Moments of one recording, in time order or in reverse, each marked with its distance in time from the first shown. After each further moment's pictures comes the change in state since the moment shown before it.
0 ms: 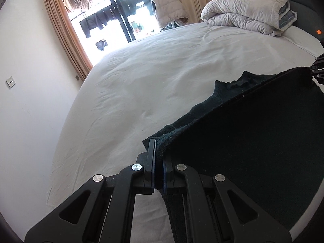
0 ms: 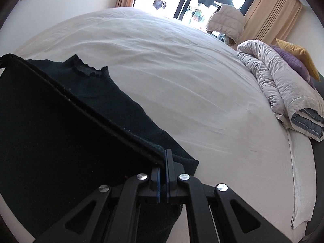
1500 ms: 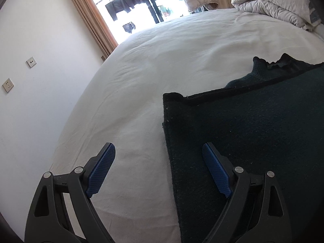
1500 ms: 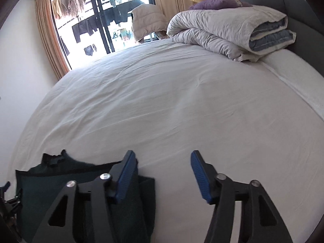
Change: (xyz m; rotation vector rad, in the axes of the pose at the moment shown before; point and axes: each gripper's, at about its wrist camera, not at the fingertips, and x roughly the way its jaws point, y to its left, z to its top) left arm 0.053 -0.014 -0.024 -0.104 0.101 0.208; right arm -0.041 -0.107 -0.047 0.700 -0.190 0.116
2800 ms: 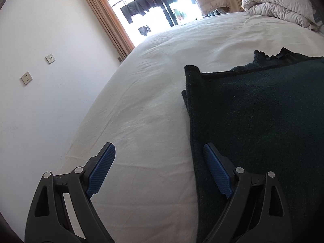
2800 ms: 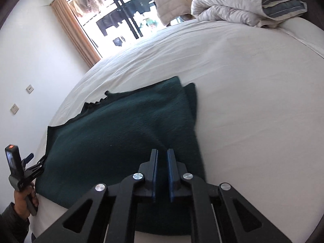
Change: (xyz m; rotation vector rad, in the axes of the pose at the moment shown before) left arm -0.061 -0.003 -0.050 -0.030 -0.042 0.125; right arm -0.043 0.011 -0.116 0.017 0.031 0.136
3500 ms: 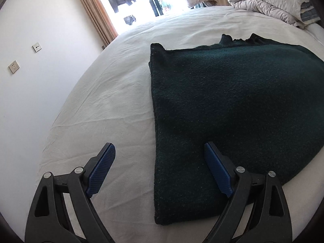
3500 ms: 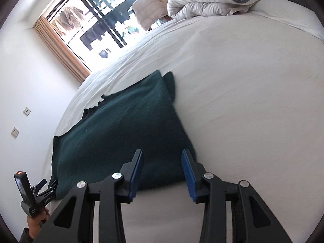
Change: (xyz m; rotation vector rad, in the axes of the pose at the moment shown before) left arm -0.029 -0.025 -0.032 -0.009 0.093 -0.157; right arm -0.035 -0.017 -0.036 0.181 -0.031 -0.013
